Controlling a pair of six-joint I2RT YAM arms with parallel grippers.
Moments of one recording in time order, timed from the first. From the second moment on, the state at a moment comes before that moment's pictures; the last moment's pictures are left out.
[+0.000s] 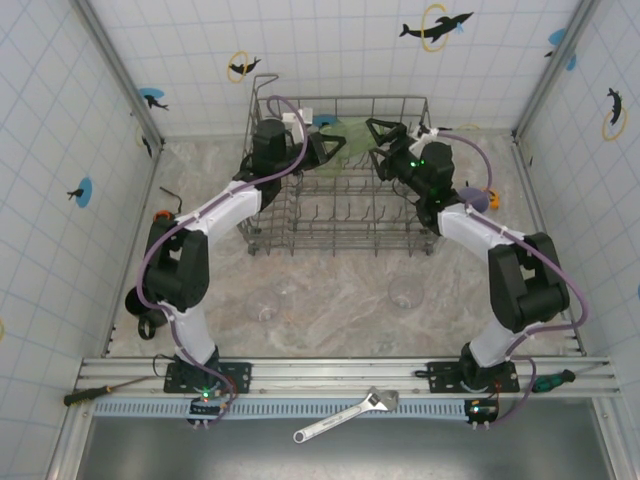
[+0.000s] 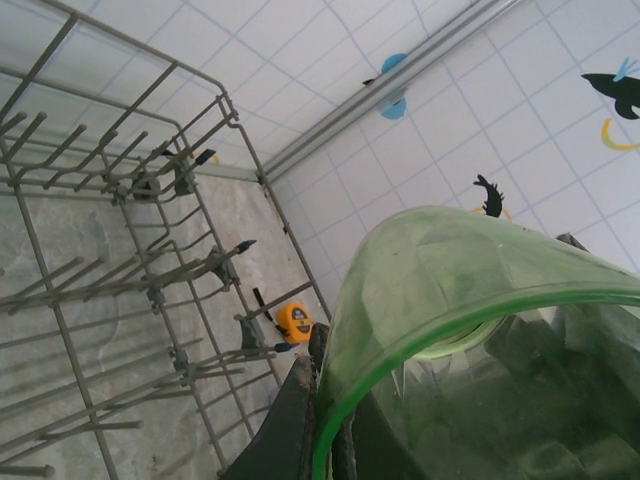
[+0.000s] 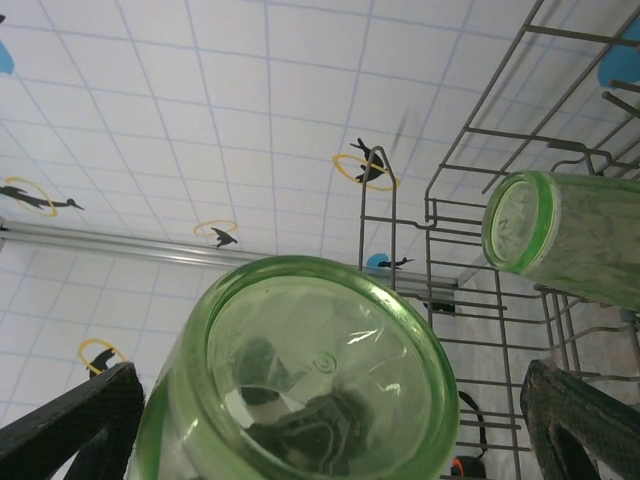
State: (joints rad) left arm -0.47 1.87 1.43 0.29 0.61 -0.81; right arm 0.37 1.67 1.06 0.66 -0.34 1.44
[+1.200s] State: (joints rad) left arm -0.48 1.89 1.48 0.23 0.64 -0.79; right arm 0.33 1.73 1.07 0.85 -0.30 1.53
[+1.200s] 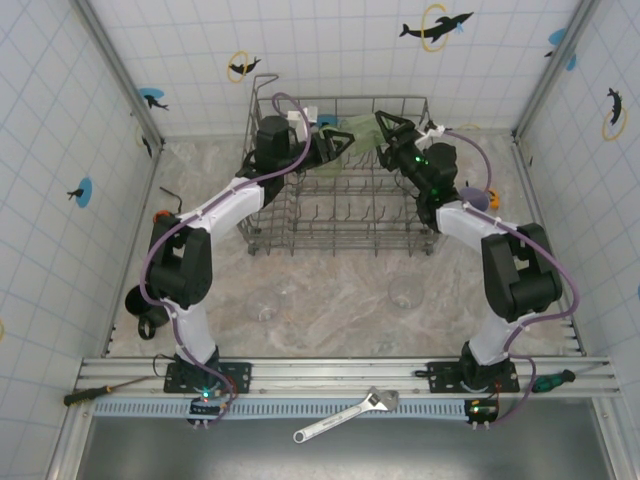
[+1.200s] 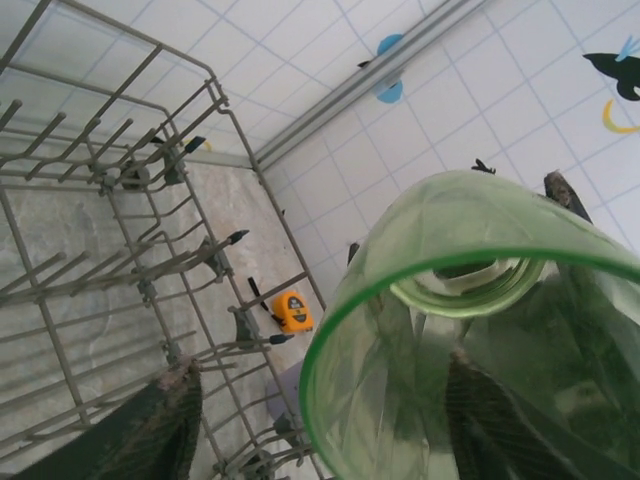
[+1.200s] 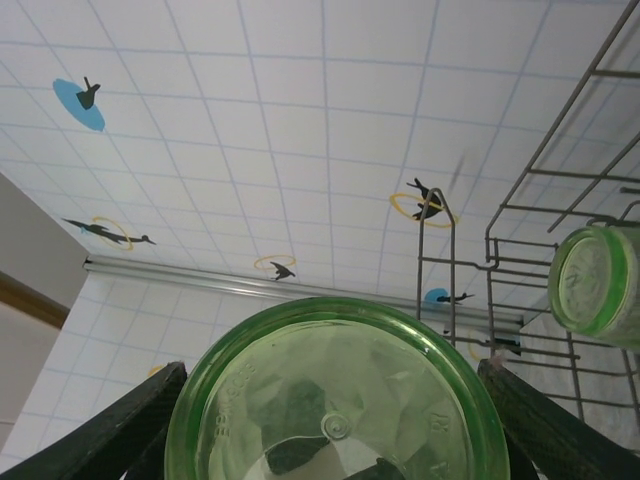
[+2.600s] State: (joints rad) left arm -0.45 1.68 1.43 -0.12 0.35 -0.48; right arm 0.35 2.02 1.53 0.31 0.06 0.43
